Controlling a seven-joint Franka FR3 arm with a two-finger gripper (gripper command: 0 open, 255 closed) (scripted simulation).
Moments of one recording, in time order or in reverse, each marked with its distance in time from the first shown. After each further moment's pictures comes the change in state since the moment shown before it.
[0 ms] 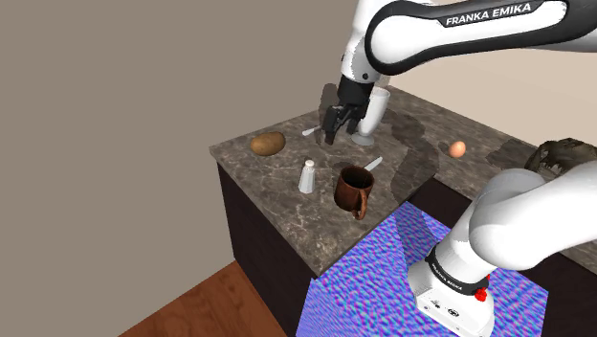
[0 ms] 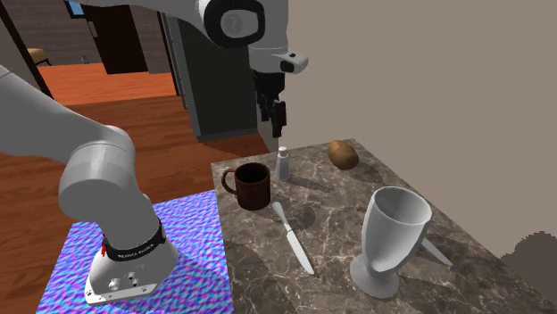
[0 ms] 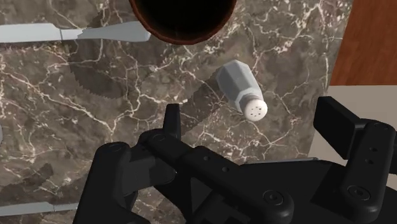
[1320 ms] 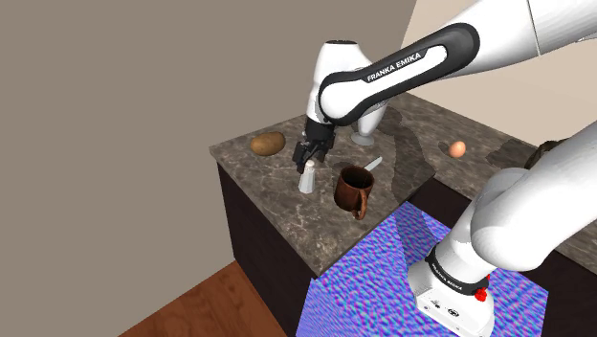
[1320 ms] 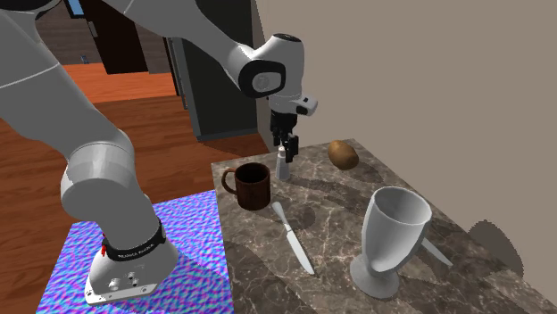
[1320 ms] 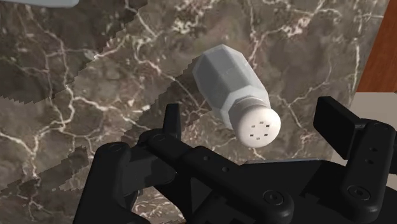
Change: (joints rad) arm 0.039 0.328 0.032 -0.024 0.058 0.339 -0.019
